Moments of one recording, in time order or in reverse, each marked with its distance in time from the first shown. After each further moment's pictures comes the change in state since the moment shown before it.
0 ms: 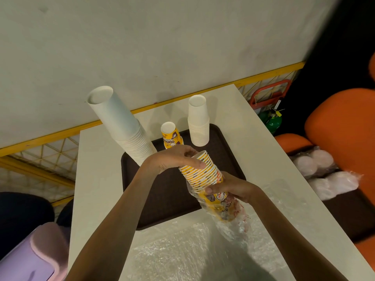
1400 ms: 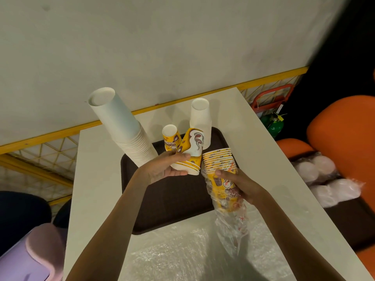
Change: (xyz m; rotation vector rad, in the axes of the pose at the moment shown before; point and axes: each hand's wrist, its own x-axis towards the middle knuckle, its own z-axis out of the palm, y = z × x) left_hand 0.000 -0.037 -0.003 -0.802 0.114 0.000; right_hand 0.002 0.000 -0.015 0.291 0.356 -0.035
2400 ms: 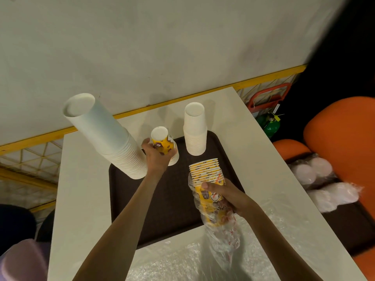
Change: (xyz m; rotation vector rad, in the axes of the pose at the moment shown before) left_hand 0.096 -0.019 -0.020 0.277 0.788 0.333; right_hand 0.032 0.009 0.004 -0.099 -0.024 0.052
